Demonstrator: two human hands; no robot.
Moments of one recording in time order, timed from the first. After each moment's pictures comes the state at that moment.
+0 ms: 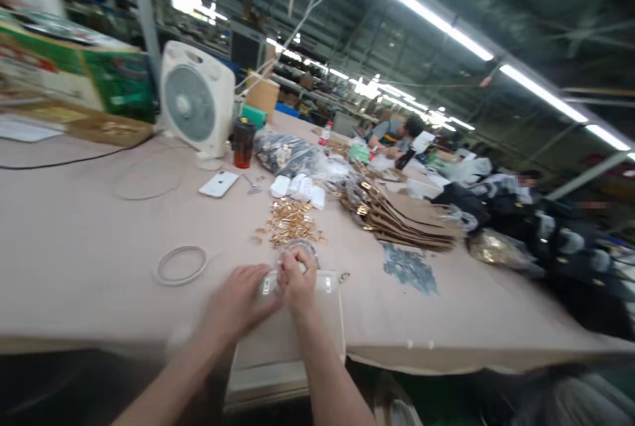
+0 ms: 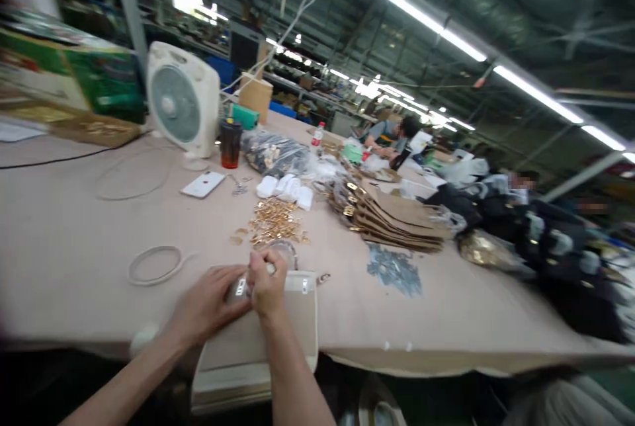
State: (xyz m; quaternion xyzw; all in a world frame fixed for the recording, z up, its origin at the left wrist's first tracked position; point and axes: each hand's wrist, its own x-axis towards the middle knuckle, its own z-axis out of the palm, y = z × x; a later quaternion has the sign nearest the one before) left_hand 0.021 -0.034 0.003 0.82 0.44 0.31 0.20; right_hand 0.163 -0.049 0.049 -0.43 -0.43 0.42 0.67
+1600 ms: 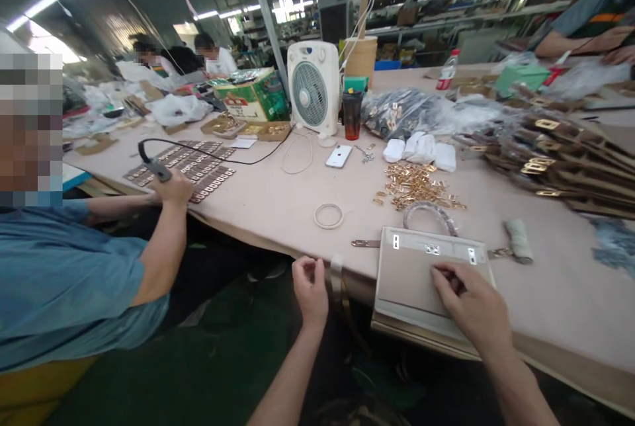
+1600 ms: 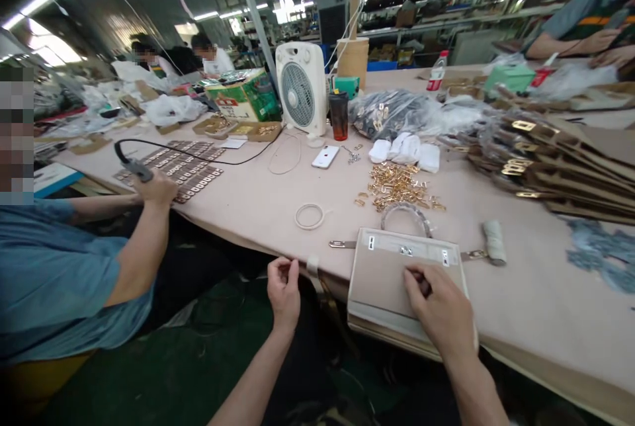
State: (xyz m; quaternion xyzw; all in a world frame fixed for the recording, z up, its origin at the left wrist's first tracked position) left_hand -0.081 -0.130 -0.043 0.46 0.68 0.54 0.20; right_hand 0.225 -0.151 -0.002 -0.69 -0.63 0.06 0.34
